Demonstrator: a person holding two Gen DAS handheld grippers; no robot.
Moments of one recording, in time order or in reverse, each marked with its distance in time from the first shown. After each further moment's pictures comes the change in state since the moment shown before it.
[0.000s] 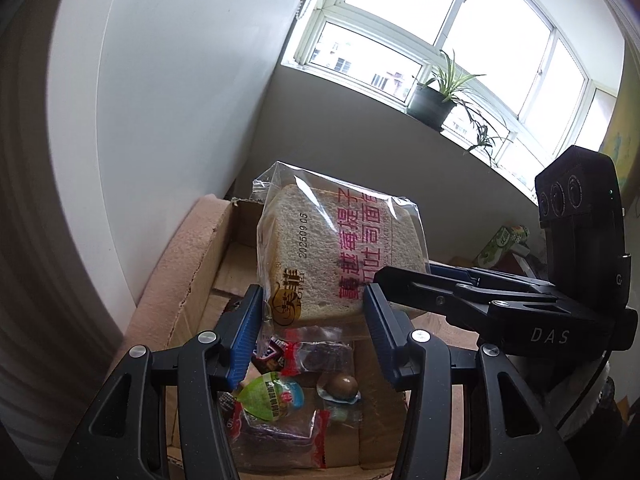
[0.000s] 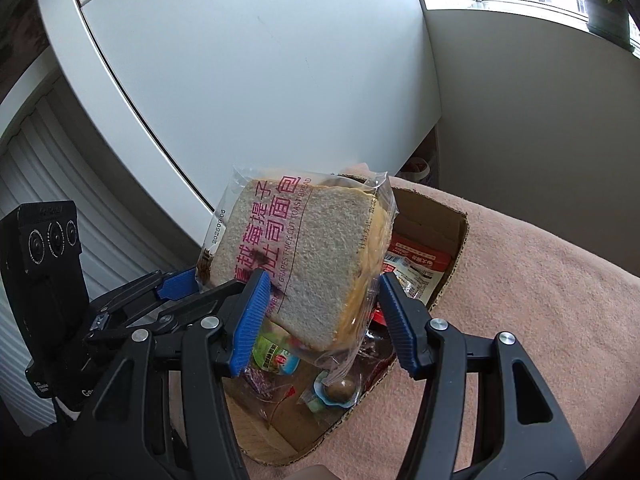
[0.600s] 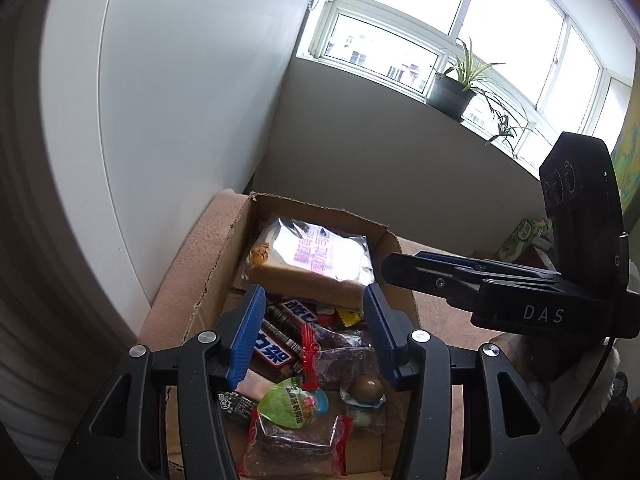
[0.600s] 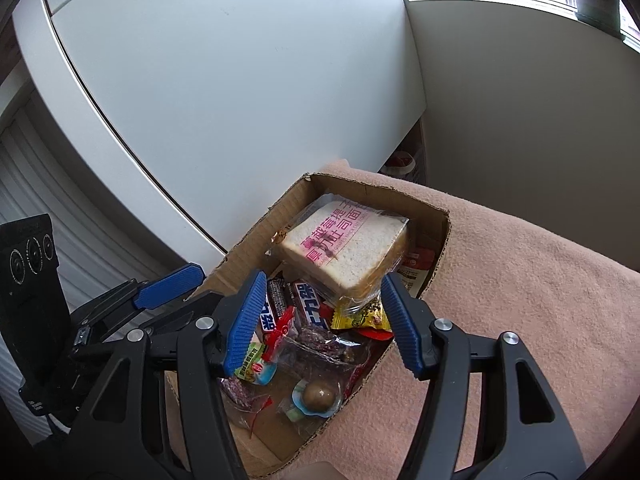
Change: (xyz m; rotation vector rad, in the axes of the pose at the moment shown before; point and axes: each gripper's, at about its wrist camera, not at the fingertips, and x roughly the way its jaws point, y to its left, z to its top) left arm 0.008 -0.002 0.000 0.019 0.021 0.079; right arm -0.012 -0.002 0.004 0.035 0.002 -0.051
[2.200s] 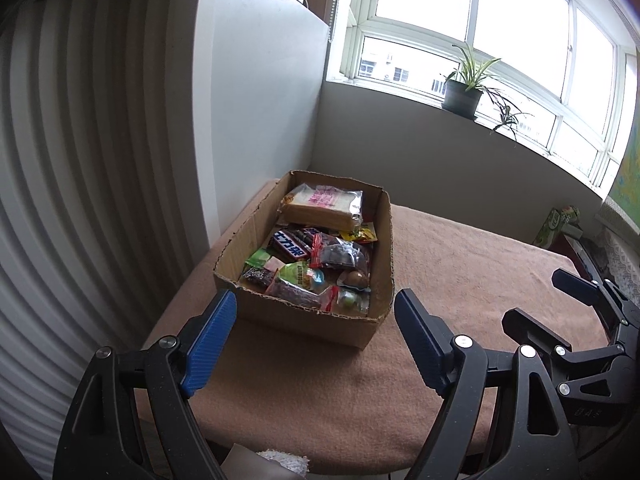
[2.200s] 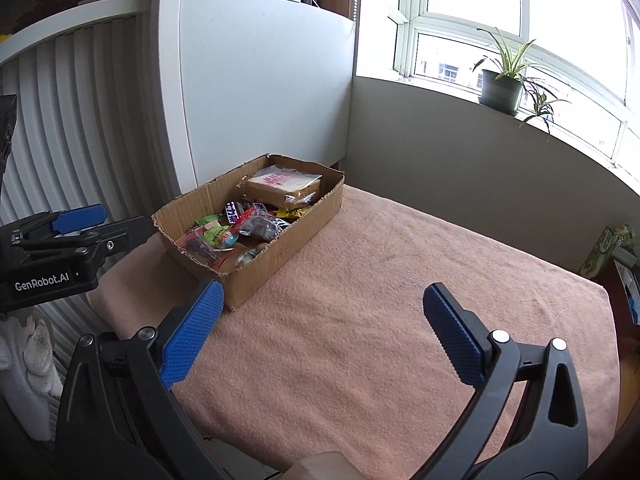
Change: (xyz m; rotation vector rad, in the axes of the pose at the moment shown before) left arm -0.110 -0.061 -0.091 0.024 -0.087 0.238; right arm -0.135 0.063 -0.160 -0.180 -0.225 -0.381
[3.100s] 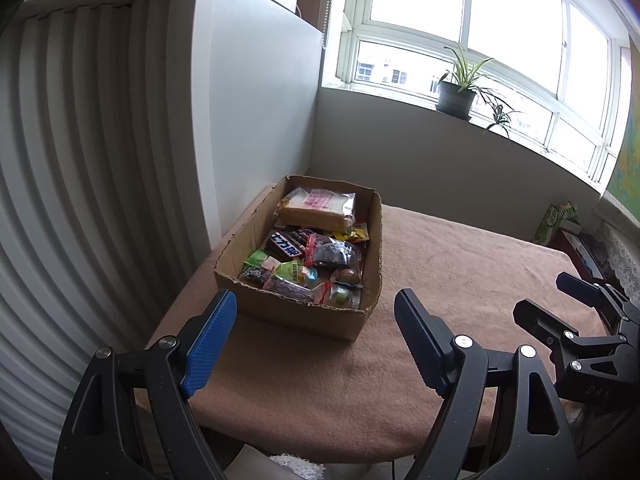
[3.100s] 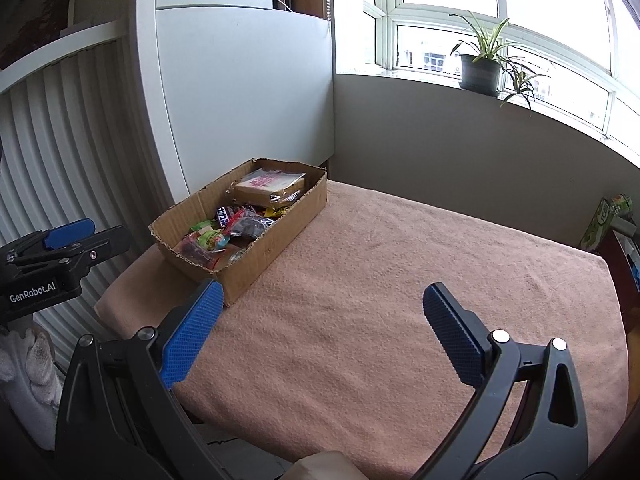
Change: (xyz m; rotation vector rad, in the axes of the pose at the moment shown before) left arm -0.018 -0.011 -0.003 0.018 -0.018 0.009; right arm -0.013 -0.022 -0.008 0.090 0.005 0.006
